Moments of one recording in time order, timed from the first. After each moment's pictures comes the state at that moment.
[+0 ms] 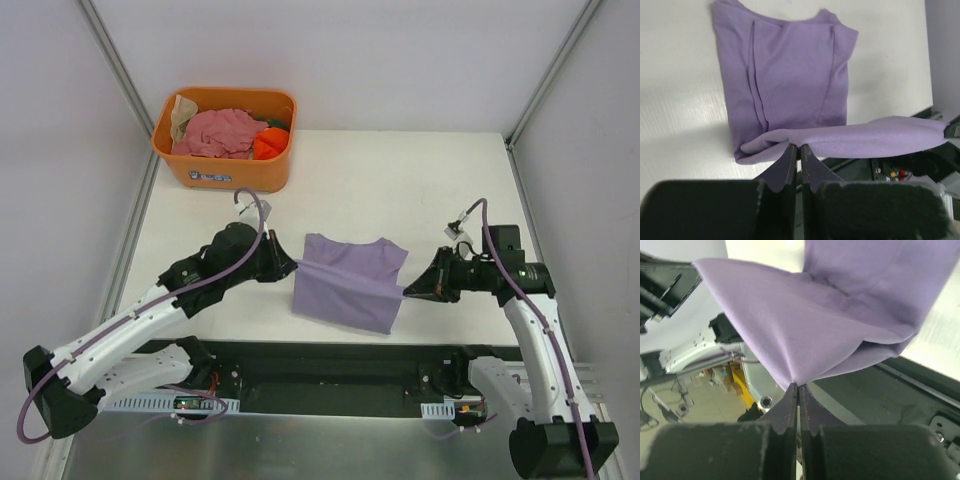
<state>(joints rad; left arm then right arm) -0.79 0.84 0.78 -0.51 -0.02 -0.78 0.08 0.79 0.83 -1.08 -0.87 0.43</state>
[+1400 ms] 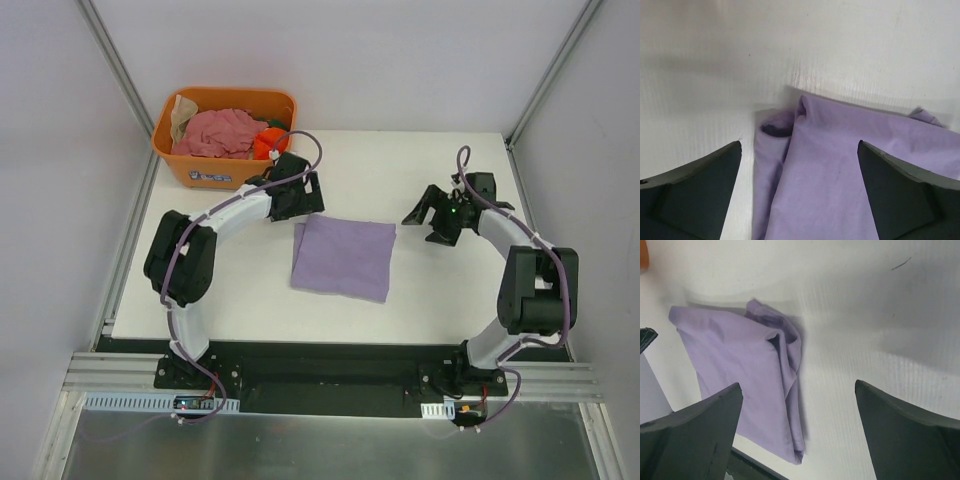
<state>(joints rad) -0.51 1.90 1.41 -0.43 -0.08 -0.65 -0.02 1.65 1.04 -0.40 -0.50 0.45</state>
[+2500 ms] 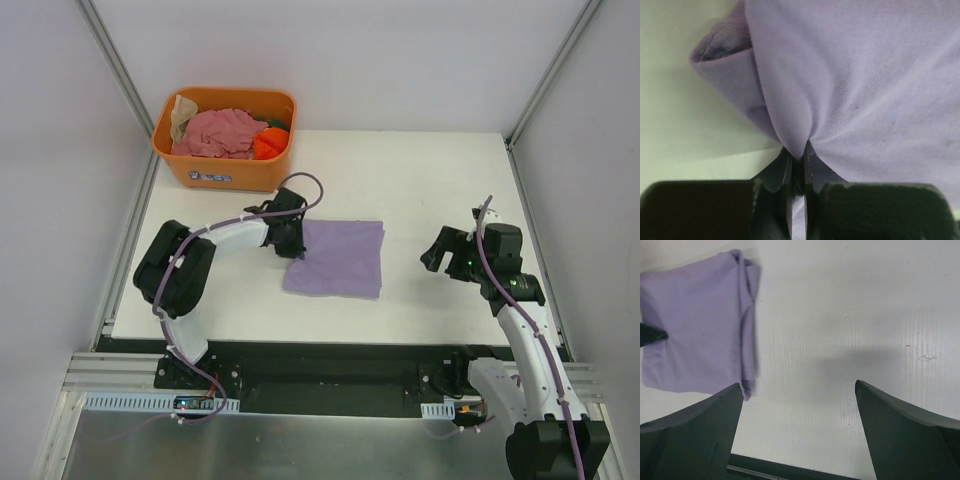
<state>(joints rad) -0.55 1.82 1.12 -0.39 0.09 -0.61 0.04 0.79 0.67 -0.60 -0.24 0.31</state>
